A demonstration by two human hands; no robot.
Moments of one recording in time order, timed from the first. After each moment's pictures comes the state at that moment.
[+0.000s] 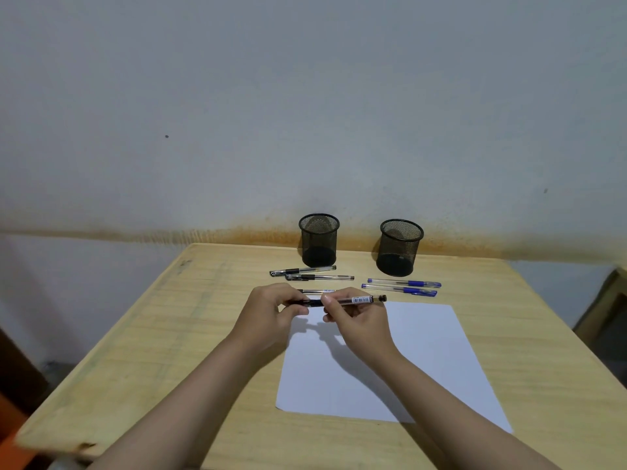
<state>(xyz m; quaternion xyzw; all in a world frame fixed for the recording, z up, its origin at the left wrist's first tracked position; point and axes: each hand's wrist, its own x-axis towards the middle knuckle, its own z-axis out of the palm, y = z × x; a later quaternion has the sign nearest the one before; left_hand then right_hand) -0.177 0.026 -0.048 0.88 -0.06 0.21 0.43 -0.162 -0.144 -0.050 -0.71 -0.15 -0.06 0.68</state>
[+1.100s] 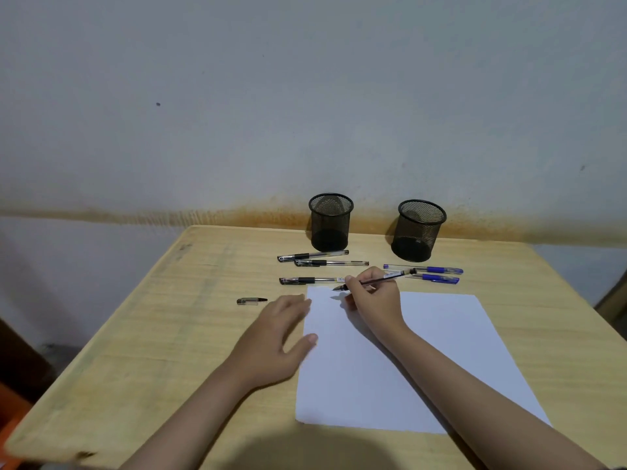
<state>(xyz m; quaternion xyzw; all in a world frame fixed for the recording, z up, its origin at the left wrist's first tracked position) -0.196 0.055 -0.095 0.93 -0.13 0.11 0.32 -0.108 -0.126 -0.086 -0.72 0.00 -0.06 0.69</state>
